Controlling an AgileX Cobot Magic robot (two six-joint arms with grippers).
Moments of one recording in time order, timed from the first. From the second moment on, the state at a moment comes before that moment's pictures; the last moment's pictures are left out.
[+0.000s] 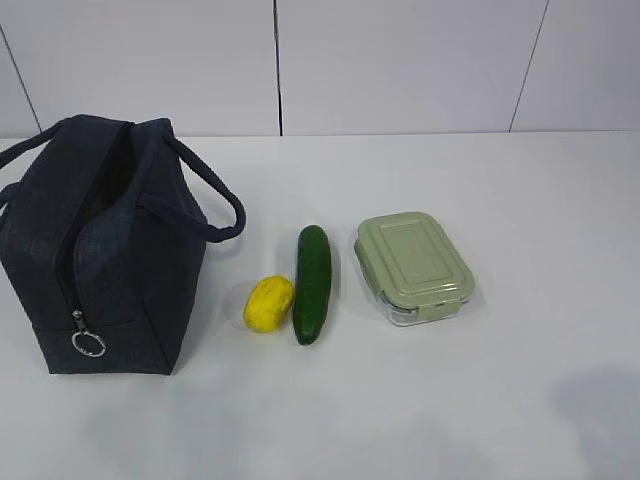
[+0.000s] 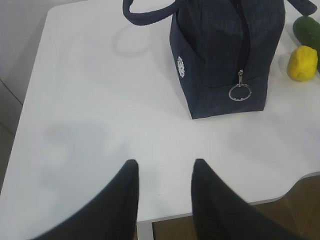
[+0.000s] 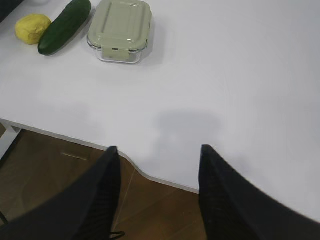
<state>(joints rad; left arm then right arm) 0.03 0.01 -0.51 -0.10 1.12 0.16 0.06 -0.02 -0.50 0.12 1.16 -0.22</state>
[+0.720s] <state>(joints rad) 0.03 0.01 -0.51 -0.10 1.12 0.16 0.06 -0.02 -0.50 0.12 1.16 -0.22</state>
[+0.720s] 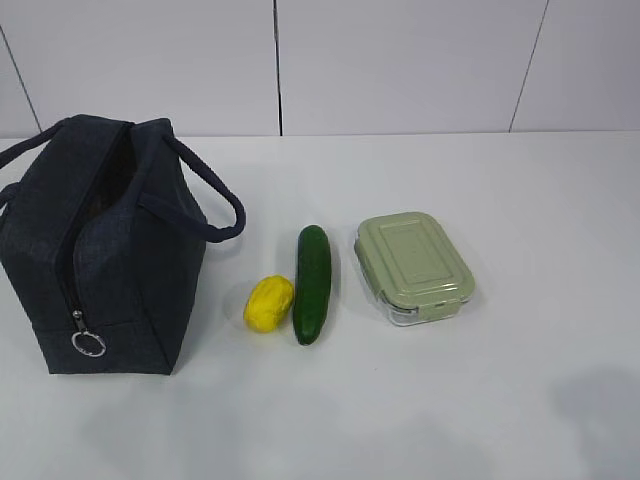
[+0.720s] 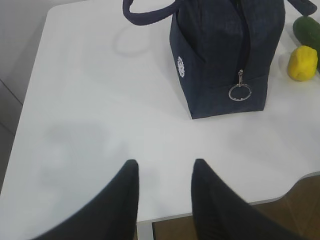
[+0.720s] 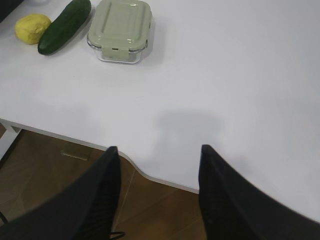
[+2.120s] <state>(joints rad) 0.03 0.01 -0.51 -0.11 1.12 0.16 0.06 0.02 -0.51 0.23 1.14 -0.22</state>
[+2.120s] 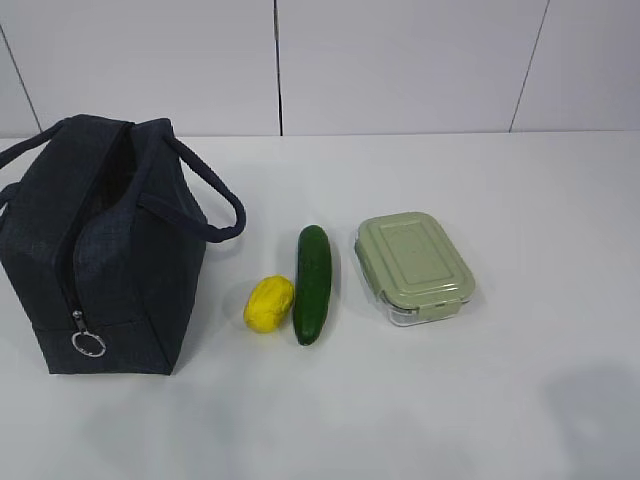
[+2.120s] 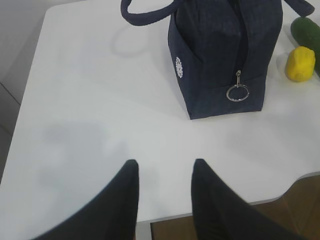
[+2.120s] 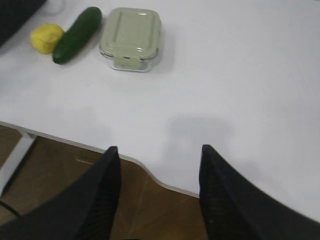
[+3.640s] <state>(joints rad) 0.03 0.01 -0.51 -0.11 1.12 0.16 -0.27 1.69 -1.04 1.17 1.18 -1.11</state>
